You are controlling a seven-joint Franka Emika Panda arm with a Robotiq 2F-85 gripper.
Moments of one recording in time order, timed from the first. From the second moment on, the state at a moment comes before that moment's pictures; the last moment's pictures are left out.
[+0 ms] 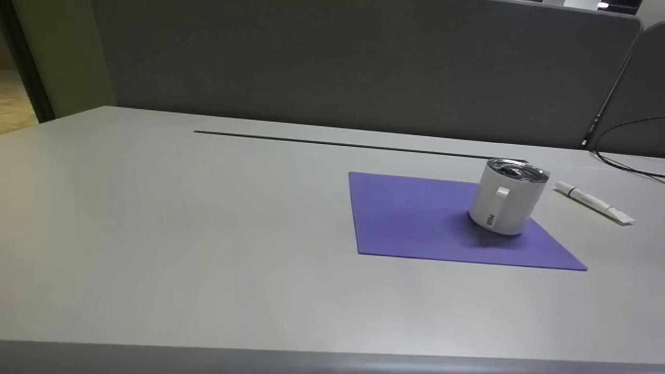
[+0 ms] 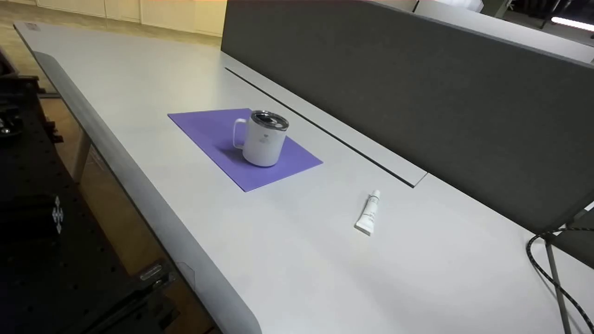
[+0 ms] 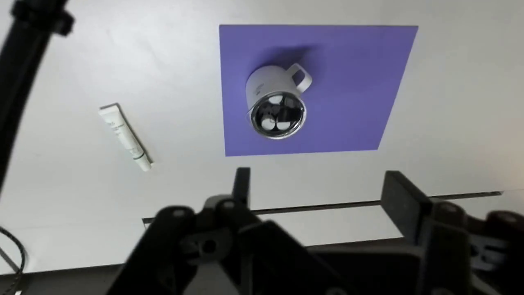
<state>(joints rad) -0.08 -0.78 -0.32 -2.75 0.00 2.29 -0.32</state>
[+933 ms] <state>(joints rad) -0.01 0.00 -0.14 -2.53 -0.01 2.70 -0.22</state>
